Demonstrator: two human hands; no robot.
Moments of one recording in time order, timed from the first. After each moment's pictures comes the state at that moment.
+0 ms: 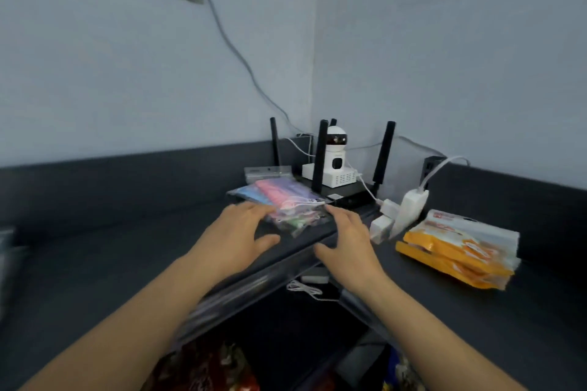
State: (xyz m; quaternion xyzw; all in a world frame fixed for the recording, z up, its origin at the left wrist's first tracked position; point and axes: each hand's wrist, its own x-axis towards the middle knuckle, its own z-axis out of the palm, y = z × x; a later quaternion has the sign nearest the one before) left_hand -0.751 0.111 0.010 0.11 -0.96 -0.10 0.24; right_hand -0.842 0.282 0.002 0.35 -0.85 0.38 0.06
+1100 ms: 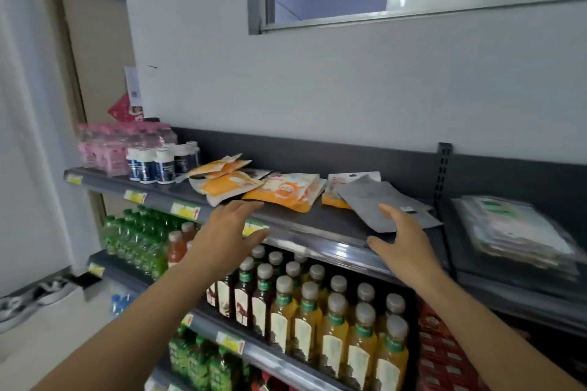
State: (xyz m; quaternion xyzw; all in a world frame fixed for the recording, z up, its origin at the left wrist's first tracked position) left_hand -0.050 0.134 -0.012 0.64 -0.71 0.07 0.29; right_hand -0.326 0.103 -0.010 0.71 -0.56 0.39 -0.17
